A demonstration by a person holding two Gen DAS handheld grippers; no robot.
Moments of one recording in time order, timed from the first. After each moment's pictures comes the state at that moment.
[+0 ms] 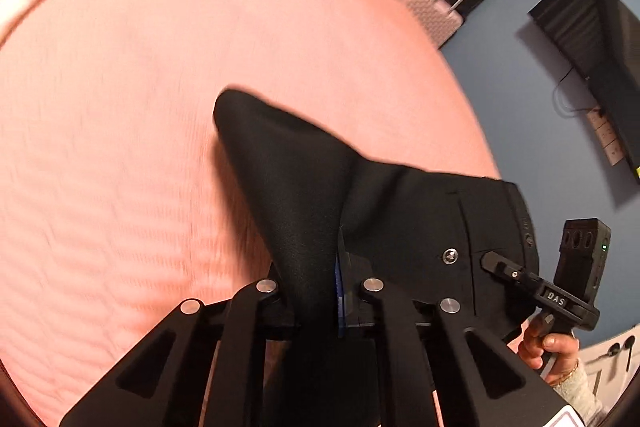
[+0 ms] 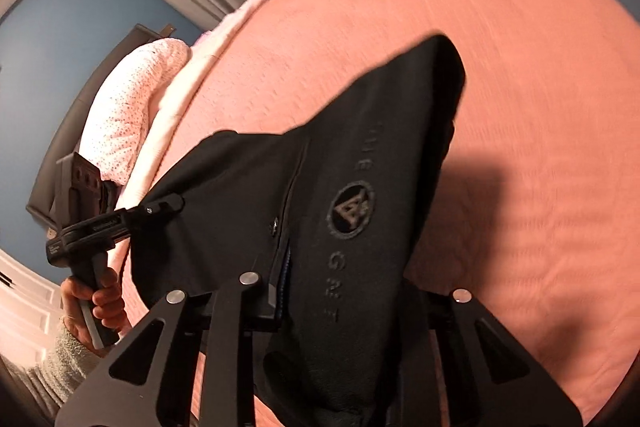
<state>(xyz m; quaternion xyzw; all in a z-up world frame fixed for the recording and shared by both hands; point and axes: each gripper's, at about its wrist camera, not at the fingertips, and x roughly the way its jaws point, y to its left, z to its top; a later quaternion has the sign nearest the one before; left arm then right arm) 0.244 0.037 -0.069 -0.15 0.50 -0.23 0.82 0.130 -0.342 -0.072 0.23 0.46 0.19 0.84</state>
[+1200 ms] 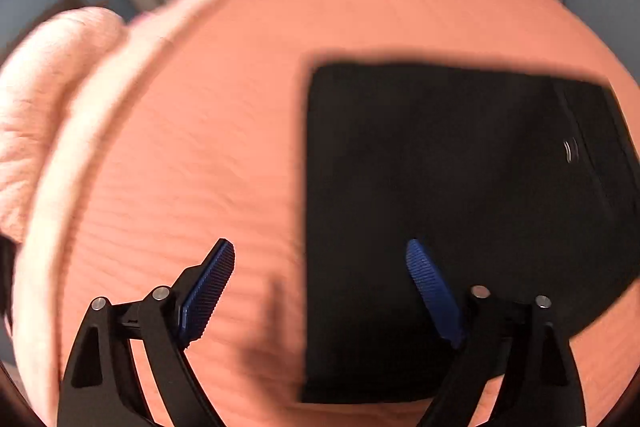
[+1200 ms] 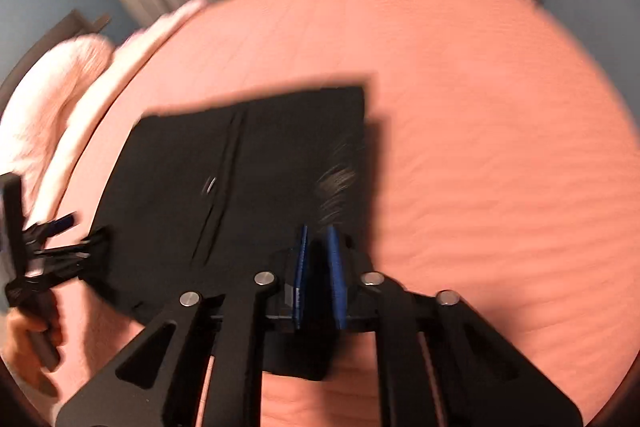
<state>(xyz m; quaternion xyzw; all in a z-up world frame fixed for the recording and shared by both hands) 0.378 -0.008 -0.084 0.11 0.46 0.02 0.88 0.315 -0.342 -0.075 0.10 0.44 0.05 0.89</state>
